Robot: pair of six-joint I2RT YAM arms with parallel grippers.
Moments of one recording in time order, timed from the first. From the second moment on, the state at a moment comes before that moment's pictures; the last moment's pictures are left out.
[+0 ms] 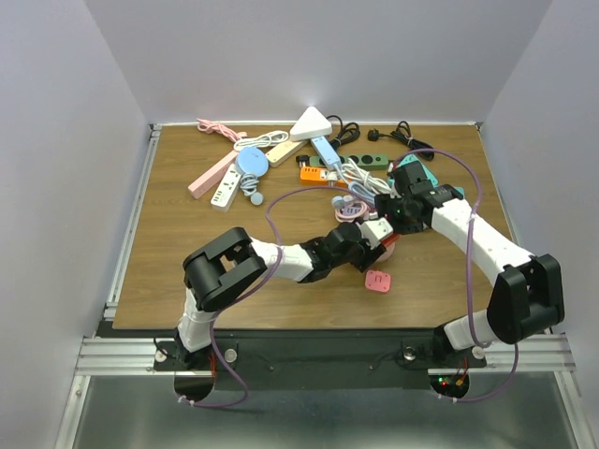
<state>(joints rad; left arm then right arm) -1.07 1.97 1.03 0.48 -0.05 0.03 0.37 1.44 1.10 -0.75 0.00 0.26</state>
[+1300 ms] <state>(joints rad) -1.01 1.41 0.89 0.02 -0.02 -0.21 0.40 1.53 1.08 -0.70 -0.39 0.28</state>
